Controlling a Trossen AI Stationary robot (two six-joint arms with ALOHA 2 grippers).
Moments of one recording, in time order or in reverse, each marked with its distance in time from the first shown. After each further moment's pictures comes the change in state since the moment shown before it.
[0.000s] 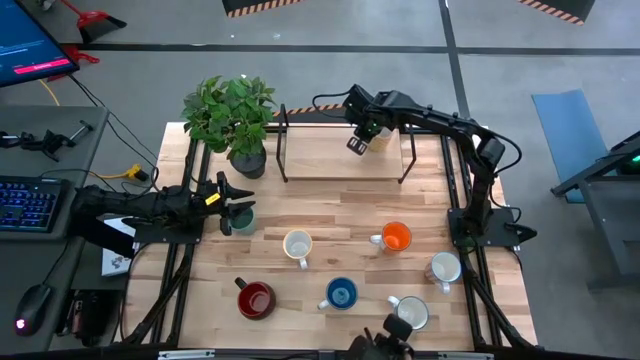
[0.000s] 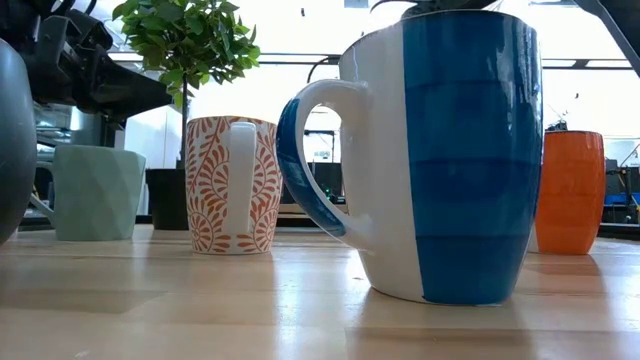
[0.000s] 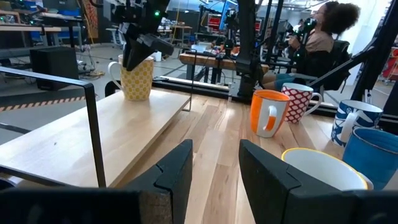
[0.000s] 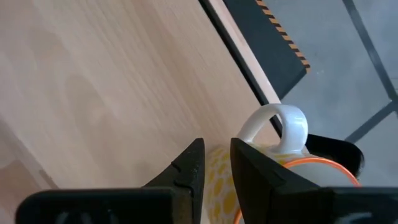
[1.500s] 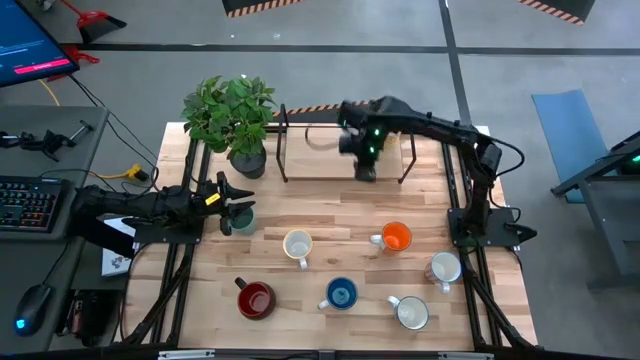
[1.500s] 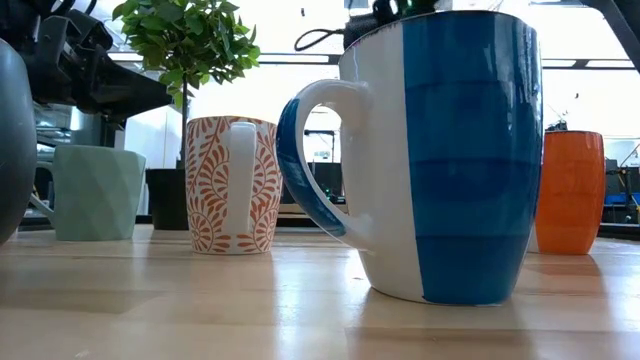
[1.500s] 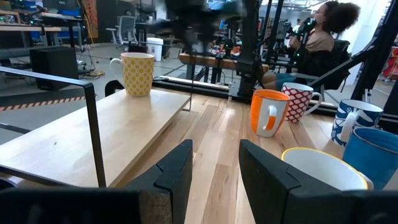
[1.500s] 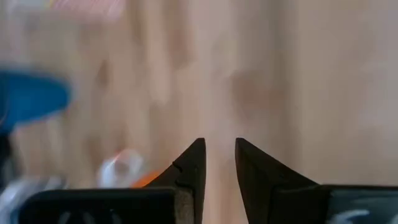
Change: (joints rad) left arm 0.000 0.000 0.000 -0.002 0.000 0.001; right arm 0.183 -0.005 0.146 -0.433 -0.555 -0.208
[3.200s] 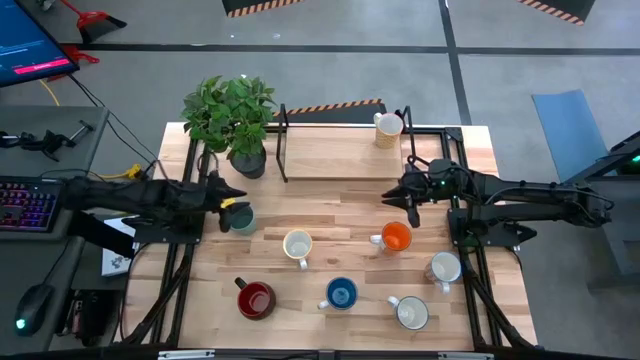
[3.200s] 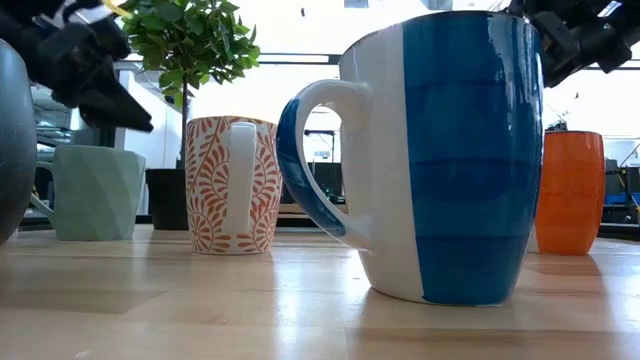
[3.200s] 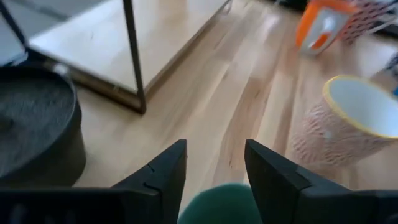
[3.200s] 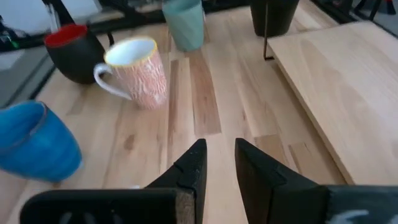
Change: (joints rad) left arm 0.000 0.292 0.324 -0.580 -0.053 -0.275; right arm 0.169 -1.130 -1.384 1.270 0.119 0.349
